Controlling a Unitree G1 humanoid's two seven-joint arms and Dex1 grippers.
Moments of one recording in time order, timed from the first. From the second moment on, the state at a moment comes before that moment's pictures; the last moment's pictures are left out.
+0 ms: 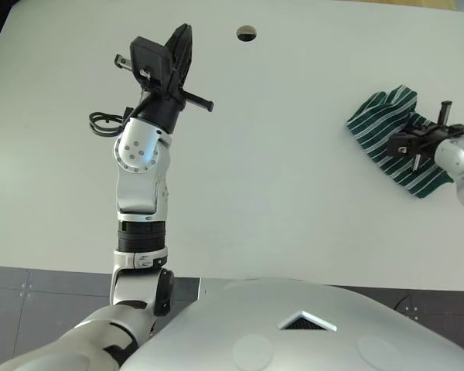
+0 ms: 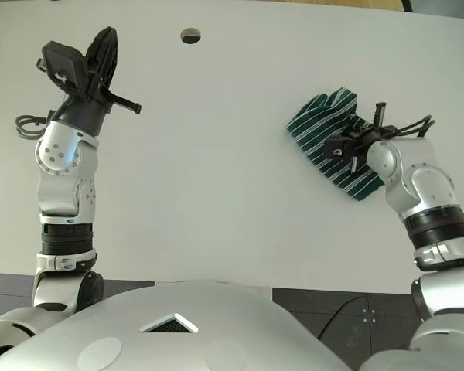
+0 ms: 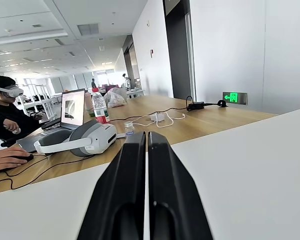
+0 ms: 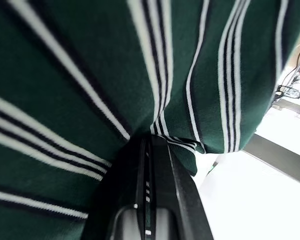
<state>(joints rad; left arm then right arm) -0.16 0.21 0.02 -0.08 -0.10 0.01 -0.28 -0.26 -0.93 0.45 0.27 -0.70 0.02 0.57</state>
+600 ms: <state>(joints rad) 0.22 0.17 0.01 -0.21 -0.07 -0.14 -0.25 0.23 -0.22 -0.04 -0.40 0.05 -0.17 0.15</state>
